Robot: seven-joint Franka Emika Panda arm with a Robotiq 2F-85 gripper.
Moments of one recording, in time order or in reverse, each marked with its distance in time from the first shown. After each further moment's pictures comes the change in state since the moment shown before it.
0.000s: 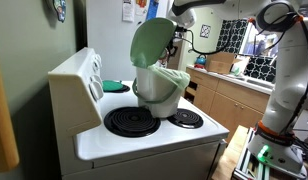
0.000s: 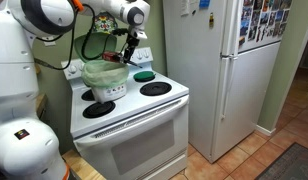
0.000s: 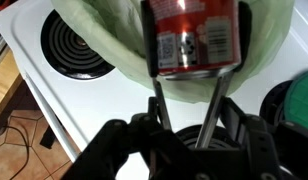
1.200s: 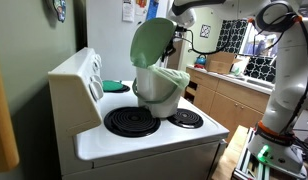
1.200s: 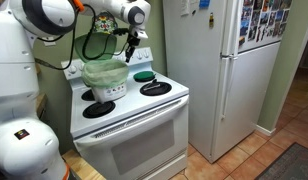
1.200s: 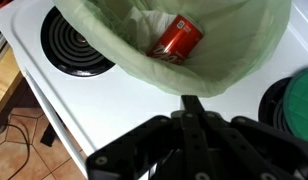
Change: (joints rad) arm 0.000 0.007 -0.006 0.016 -0.007 -0.006 0.000
